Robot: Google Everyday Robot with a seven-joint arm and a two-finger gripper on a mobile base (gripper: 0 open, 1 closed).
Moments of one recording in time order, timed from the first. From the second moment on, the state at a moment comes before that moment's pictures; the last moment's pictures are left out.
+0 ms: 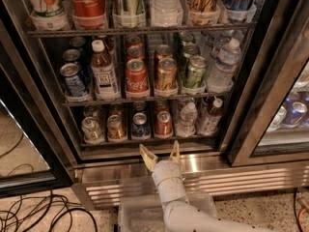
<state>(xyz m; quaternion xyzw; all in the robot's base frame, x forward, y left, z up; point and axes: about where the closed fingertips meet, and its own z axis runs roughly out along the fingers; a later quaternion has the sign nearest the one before) 0.591 -0.043 0.603 -0.02 0.70 0.10 0.70</state>
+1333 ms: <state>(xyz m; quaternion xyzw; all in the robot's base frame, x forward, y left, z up) 0.599 -0.059 0.620 -0.03 0.67 0.01 0.74</state>
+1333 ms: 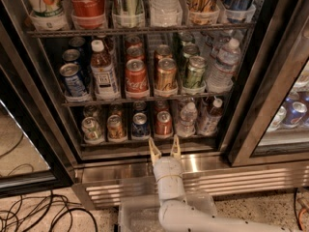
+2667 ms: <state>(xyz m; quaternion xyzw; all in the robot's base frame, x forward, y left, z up) 0.640 -0.075 0.612 -0.03 0.67 0.00 0.74</state>
